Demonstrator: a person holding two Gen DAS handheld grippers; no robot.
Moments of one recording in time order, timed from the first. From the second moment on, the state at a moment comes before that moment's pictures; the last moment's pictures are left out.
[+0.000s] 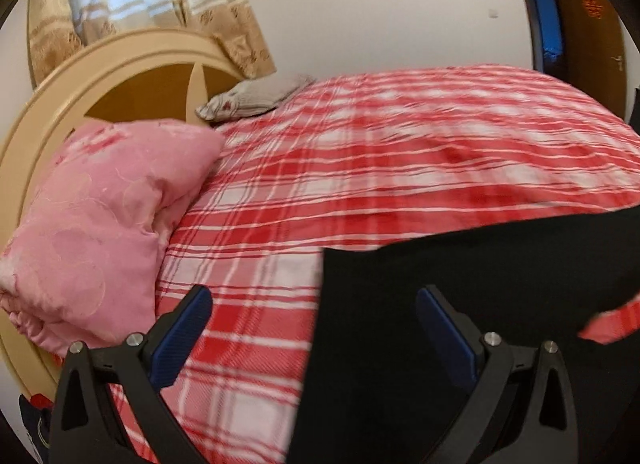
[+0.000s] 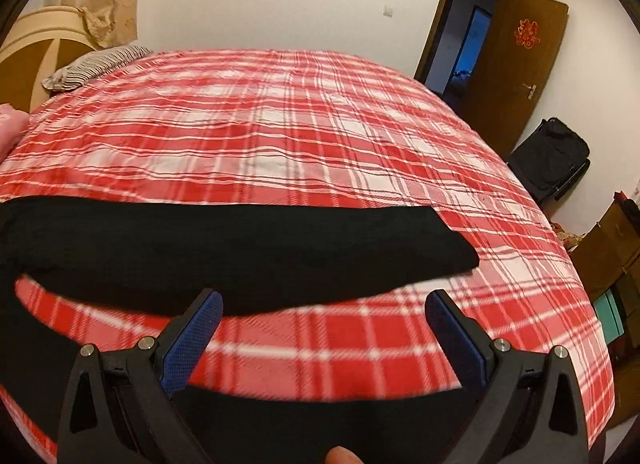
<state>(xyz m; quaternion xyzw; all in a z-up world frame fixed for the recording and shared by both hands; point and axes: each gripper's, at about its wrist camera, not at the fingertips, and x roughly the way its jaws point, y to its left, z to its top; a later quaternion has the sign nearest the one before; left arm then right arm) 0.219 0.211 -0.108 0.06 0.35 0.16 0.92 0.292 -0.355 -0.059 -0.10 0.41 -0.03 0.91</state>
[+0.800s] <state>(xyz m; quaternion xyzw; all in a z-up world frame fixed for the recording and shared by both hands) 0.310 0.247 -0.168 -0.02 0.46 0.04 0.89 0.457 -0.531 -0.098 0.07 0.50 -0.09 0.86</state>
